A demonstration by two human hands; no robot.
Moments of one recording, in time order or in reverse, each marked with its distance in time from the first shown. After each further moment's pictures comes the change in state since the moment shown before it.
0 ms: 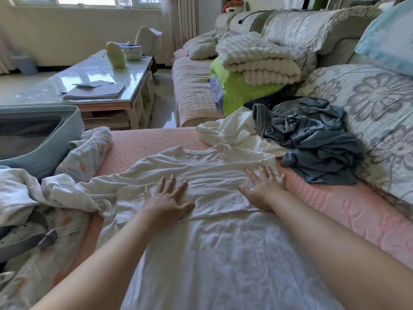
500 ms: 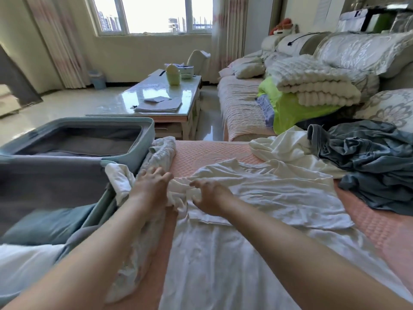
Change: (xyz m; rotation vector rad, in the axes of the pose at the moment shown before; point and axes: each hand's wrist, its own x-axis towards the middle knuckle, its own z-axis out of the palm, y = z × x) left_hand -0.109 -0.152 -0.084 0.260 0.369 -0.180; right_hand -0.091 -0.277 -0.053 0.384 0.115 -0.656
